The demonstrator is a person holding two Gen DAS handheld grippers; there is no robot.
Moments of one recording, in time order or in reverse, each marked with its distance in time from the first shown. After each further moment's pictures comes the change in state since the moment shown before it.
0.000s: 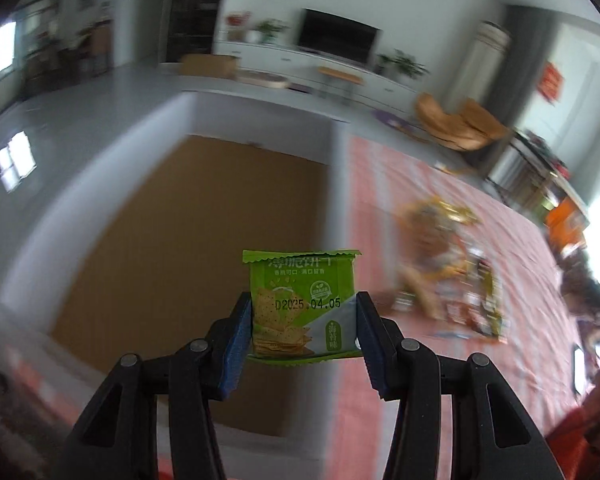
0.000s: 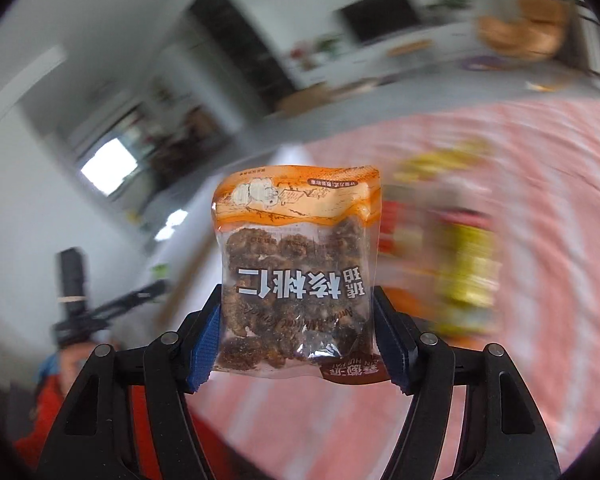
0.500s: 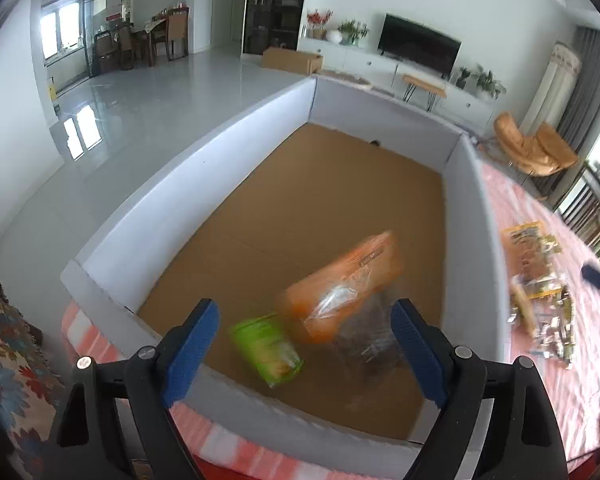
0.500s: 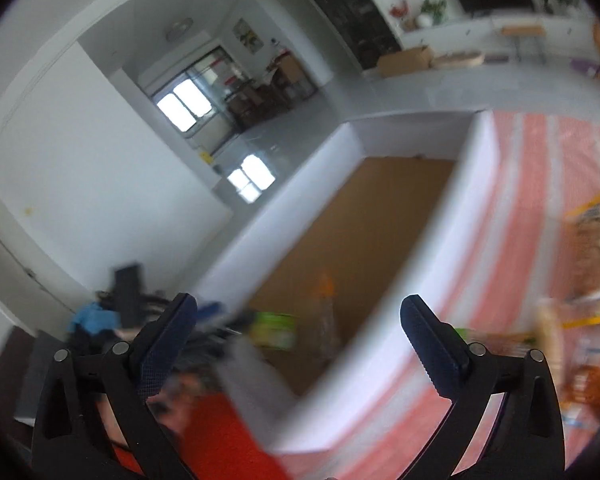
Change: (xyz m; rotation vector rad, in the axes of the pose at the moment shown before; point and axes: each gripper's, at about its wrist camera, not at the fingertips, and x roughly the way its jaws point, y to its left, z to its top) left arm 0.013 0.074 -0.025 -0.121 -0.026 0.200; right arm 0.172 0.132 0.014 -0.169 0.141 0.186
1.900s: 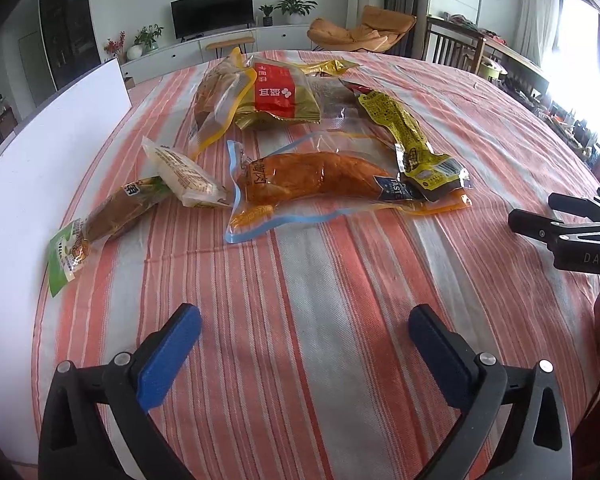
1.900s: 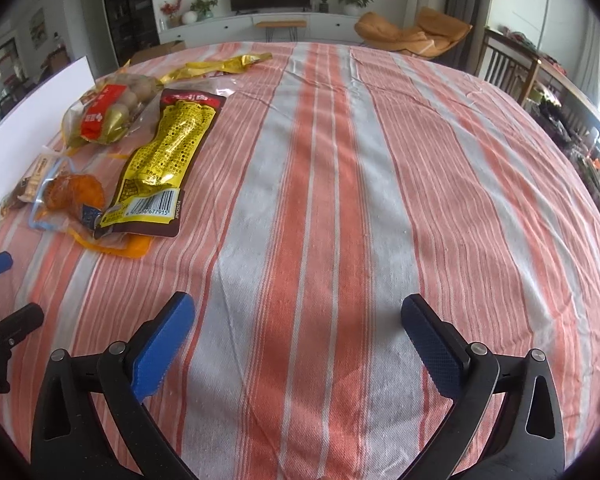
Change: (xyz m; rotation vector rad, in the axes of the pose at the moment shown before) left arm 0.074 -0.322 -0.169 0.579 0.093 -0.273; right arm -0.206 -0.255 -0.192 0.182 0.027 -0.893
